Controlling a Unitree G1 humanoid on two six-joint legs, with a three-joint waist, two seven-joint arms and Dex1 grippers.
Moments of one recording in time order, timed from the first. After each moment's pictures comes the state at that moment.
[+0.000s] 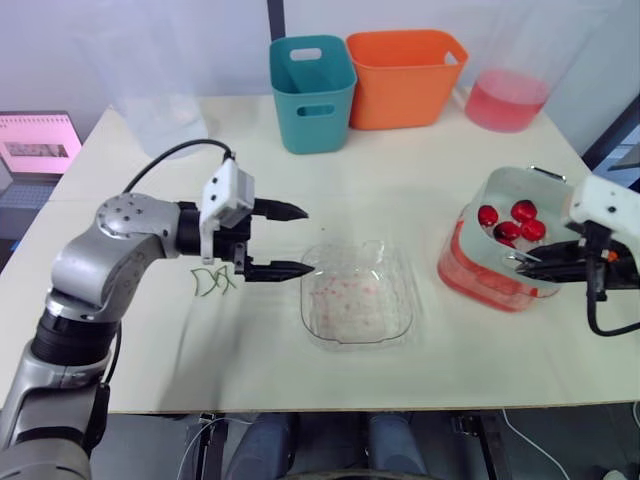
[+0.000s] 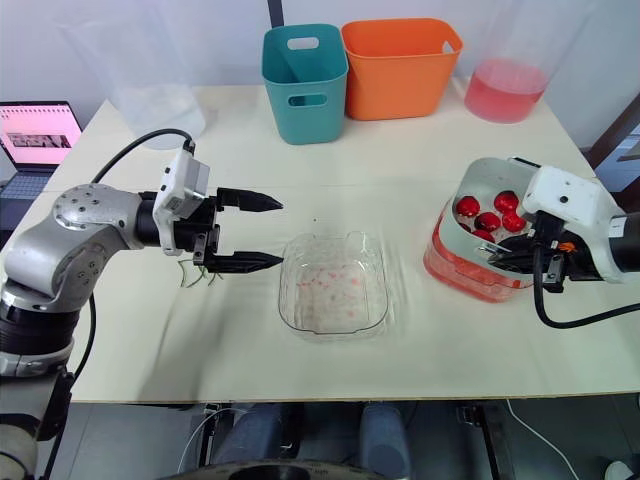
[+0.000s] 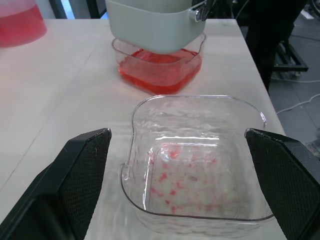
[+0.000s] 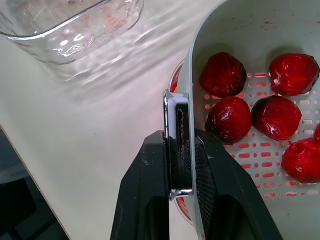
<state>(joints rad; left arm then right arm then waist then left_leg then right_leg) -0.60 0.73 -0.07 -0.27 -0.58 0.60 -1.16 -0.13 -1.43 -0.40 -0.41 0.50 0.91 1.24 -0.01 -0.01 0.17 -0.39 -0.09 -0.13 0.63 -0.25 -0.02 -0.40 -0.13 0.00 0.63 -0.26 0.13</state>
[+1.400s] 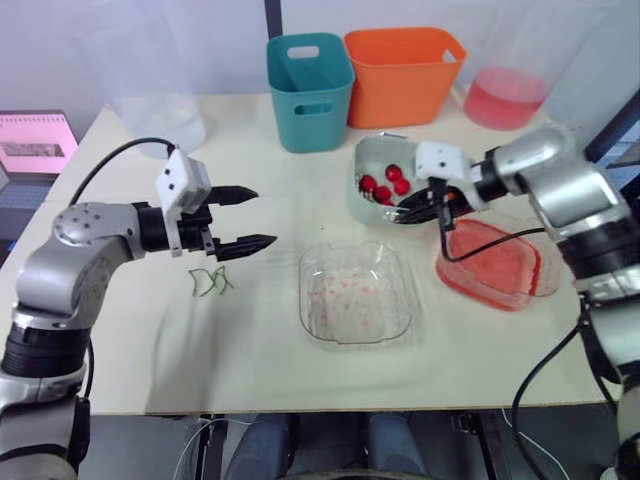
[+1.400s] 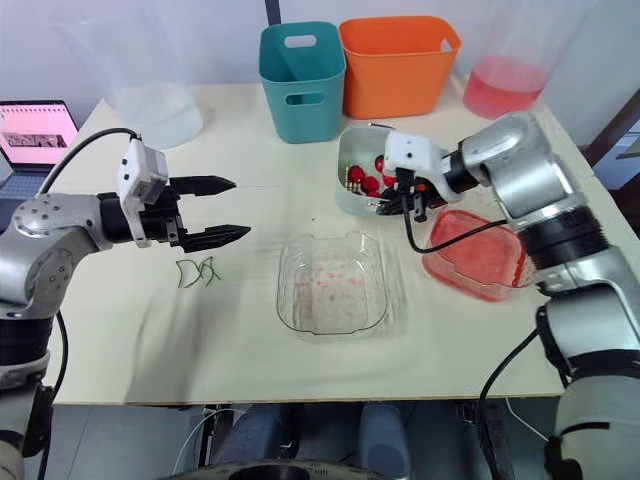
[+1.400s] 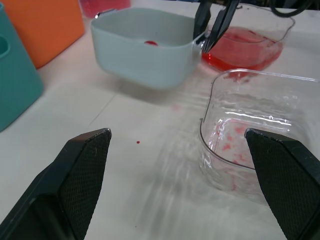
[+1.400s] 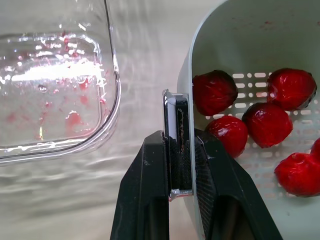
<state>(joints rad) -0.47 0.79 0.07 -0.24 -0.55 0.56 -1.04 -1.07 -0.80 0.46 0.39 0.06 0.36 1.42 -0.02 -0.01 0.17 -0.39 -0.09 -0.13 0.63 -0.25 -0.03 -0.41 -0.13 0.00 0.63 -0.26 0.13</state>
